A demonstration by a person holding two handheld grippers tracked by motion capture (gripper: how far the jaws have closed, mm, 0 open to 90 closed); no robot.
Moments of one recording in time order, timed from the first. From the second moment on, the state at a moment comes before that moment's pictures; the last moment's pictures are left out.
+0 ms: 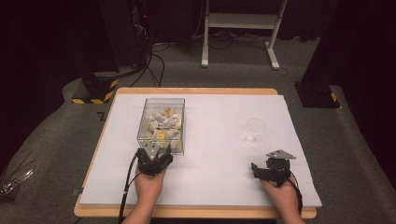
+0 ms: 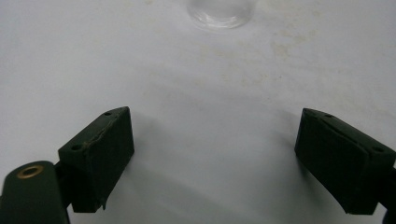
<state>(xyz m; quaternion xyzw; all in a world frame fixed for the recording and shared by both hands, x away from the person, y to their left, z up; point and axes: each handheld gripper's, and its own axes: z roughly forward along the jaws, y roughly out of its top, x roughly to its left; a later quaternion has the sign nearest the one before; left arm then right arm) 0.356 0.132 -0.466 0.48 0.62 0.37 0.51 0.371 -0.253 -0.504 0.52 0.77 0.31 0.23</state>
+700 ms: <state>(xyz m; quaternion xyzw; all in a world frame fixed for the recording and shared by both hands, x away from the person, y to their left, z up) 0.340 0.133 -0.467 0.48 0.62 0.36 0.51 0.371 -0.253 -0.504 0.52 0.77 0.31 0.23</state>
